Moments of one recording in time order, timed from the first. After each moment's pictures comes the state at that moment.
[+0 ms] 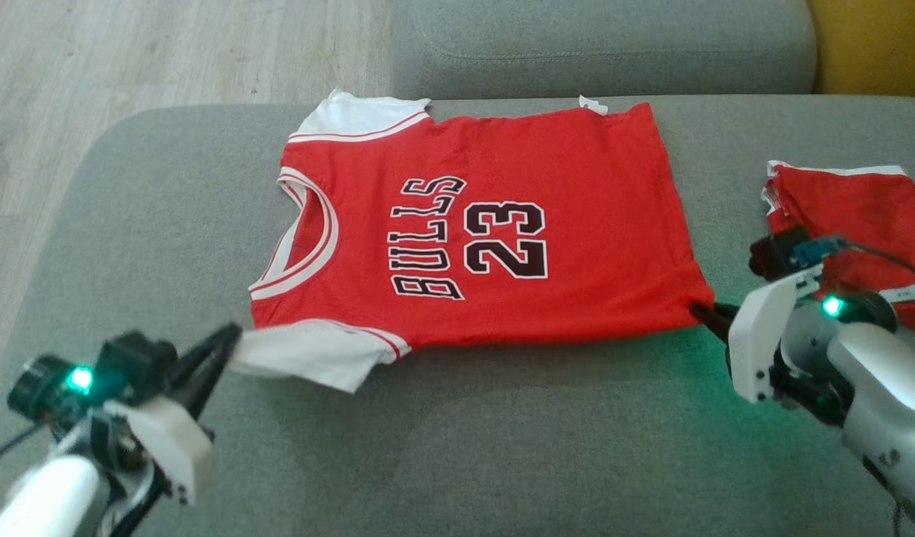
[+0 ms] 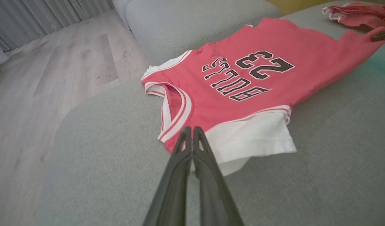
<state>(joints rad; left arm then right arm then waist) -0.14 0.63 -0.45 0.03 -0.45 -0.11 0.23 -0.62 -0.54 0.94 0.67 0.88 0.13 0.32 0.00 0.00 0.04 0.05</state>
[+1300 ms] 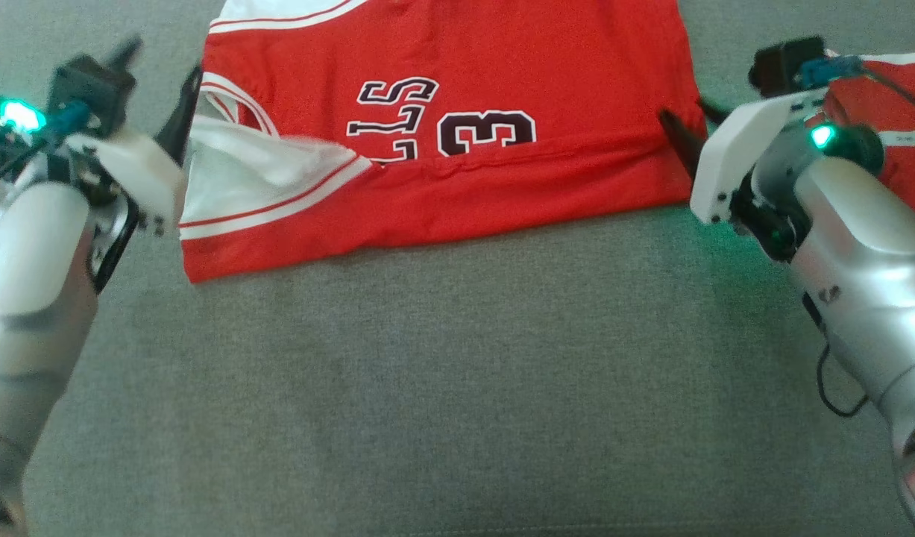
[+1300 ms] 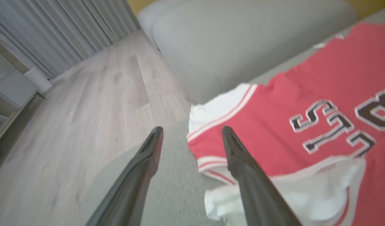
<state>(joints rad) -0.96 0.48 -0.77 0.77 -0.46 -0.08 0.00 -1.00 -0.29 0.83 1.04 0.82 0.13 0.19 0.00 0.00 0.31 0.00</state>
